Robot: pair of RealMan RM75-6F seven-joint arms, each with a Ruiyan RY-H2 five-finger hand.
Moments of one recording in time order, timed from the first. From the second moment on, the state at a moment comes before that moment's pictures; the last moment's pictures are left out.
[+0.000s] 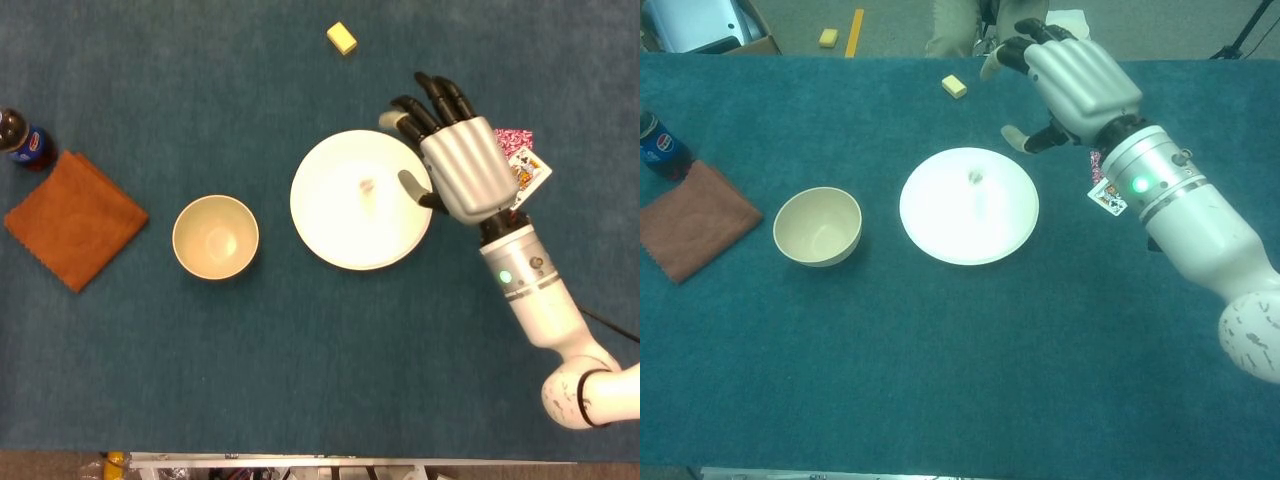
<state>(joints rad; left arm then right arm) 0.07 -1.00 0.01 -1.58 1.64 1.68 0.02 0.72 -1.65 0.17 -1.66 -1.18 1.28 -0.55</state>
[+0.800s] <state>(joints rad) 0.05 -1.00 0.01 -1.58 1.61 1.65 0.03 0.53 -1.33 0.10 -1.92 -1.16 1.41 -0.68</state>
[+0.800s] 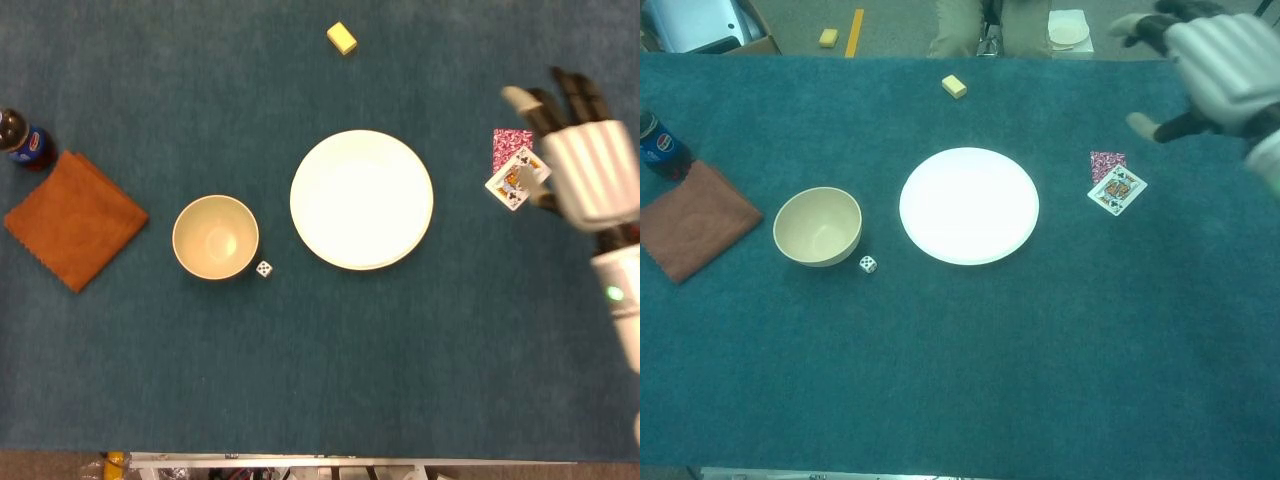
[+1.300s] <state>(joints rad) 0.03 -1.00 0.00 -1.60 1.61 1.62 0.05 0.28 -1.14 -0.02 -2.02 -1.31 1.62 -0.59</state>
